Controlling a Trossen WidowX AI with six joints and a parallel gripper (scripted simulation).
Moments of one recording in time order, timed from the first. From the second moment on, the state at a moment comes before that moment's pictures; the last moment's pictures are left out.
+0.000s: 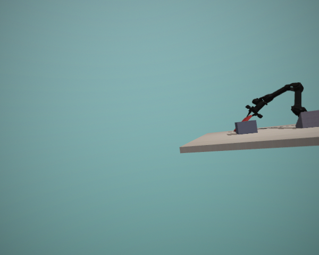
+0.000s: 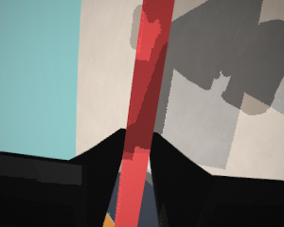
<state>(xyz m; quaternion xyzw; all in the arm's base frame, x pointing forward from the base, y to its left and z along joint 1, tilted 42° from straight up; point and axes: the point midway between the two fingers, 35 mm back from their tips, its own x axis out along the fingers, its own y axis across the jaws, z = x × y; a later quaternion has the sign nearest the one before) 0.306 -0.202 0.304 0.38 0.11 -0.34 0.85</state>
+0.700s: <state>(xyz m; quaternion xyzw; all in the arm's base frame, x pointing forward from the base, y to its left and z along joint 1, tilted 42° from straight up) 0.307 -0.209 0.299 0.38 0.10 -0.33 0.86</state>
